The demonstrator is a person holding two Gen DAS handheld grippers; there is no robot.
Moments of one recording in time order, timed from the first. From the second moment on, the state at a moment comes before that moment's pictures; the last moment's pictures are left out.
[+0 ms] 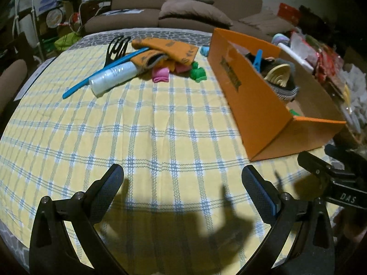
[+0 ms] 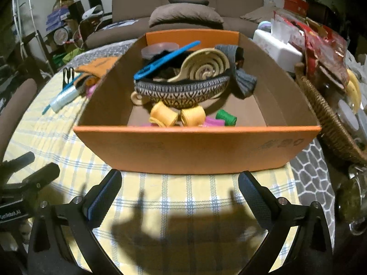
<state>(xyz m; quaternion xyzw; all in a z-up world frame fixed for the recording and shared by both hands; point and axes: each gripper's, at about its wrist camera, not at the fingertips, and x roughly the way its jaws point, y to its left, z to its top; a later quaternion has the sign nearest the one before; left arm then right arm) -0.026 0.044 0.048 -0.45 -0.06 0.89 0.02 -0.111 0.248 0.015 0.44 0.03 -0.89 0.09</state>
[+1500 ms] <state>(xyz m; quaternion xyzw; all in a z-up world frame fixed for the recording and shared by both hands) -0.046 0.063 0.009 -0.46 -0.03 0.88 -0.05 -0.125 0.251 -0.040 0.45 0.04 -0.89 0.07</state>
